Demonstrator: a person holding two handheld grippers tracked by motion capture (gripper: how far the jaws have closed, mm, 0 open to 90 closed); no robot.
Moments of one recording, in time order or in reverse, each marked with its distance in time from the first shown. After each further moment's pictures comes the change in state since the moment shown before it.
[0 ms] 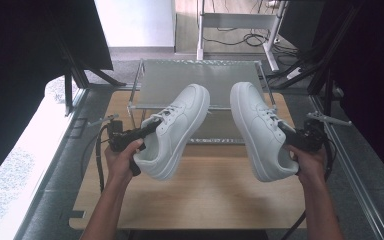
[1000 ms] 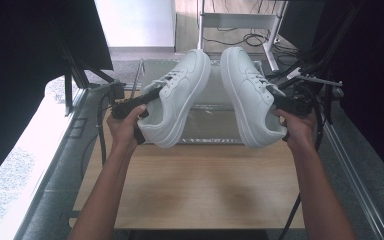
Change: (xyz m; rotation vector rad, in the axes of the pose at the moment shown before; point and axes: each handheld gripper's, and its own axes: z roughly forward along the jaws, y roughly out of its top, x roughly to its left) left arm -0.012 0.071 0.032 -0.065 0.041 0.019; right arm 0.026 0.082 0.042 -0.019 -0.048 0.000
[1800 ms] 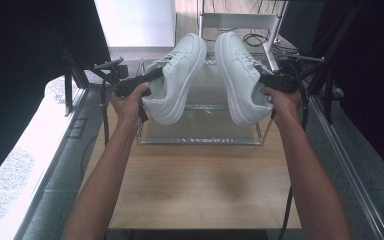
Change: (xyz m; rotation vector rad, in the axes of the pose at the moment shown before) left arm 0.014 0.044 0.033 -0.013 0.110 -0.010; right arm 0.000 0.042 0.051 0.036 -0.115 0.034
